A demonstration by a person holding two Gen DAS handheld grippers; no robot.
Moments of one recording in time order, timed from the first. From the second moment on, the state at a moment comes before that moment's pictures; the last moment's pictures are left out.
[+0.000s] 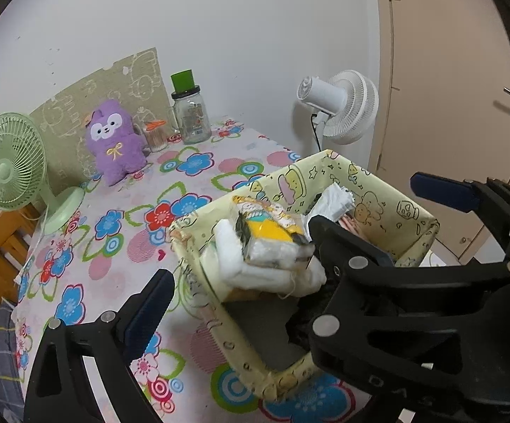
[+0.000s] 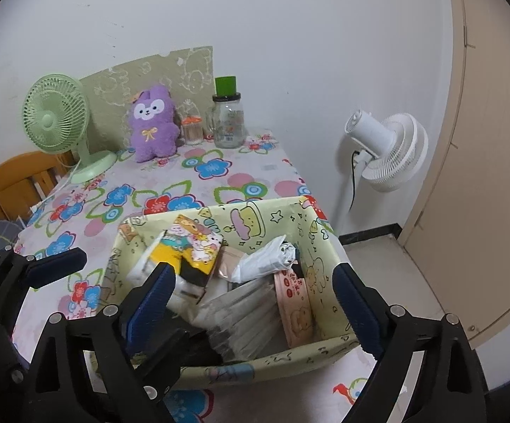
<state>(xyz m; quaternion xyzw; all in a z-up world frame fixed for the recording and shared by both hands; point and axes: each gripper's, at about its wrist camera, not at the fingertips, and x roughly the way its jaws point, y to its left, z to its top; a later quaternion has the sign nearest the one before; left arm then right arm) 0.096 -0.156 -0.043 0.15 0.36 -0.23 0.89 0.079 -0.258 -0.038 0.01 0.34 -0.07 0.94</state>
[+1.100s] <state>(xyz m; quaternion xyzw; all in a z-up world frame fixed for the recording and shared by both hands) 0.072 -0.057 -0.030 0.14 0.33 -0.14 0.92 0.054 -0.166 -0.025 -0.02 0.32 -0.06 0.95</state>
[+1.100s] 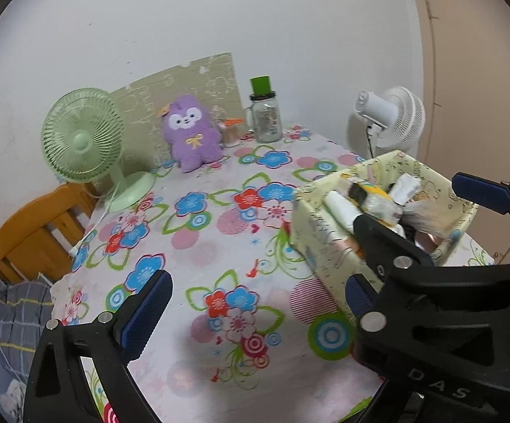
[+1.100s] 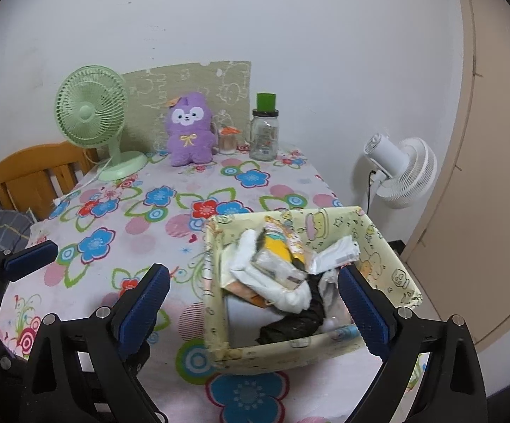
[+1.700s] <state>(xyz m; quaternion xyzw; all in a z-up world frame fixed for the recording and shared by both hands) 0.052 -0.002 -0.014 0.08 0.29 -0.08 0.95 0.031 -0.145 -0.007 -0.03 0.28 -0.03 0.96</state>
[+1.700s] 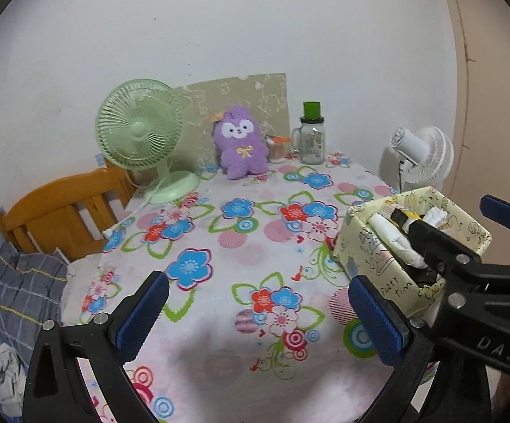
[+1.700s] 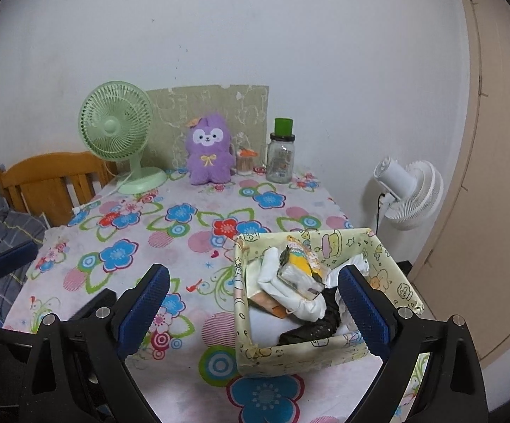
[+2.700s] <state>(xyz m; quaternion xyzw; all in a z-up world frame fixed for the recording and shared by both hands) 0.029 0.027 -0.006 0.01 0.27 -0.05 0.96 0.006 -0.161 -0.002 0.00 0.24 -0.03 0.97</state>
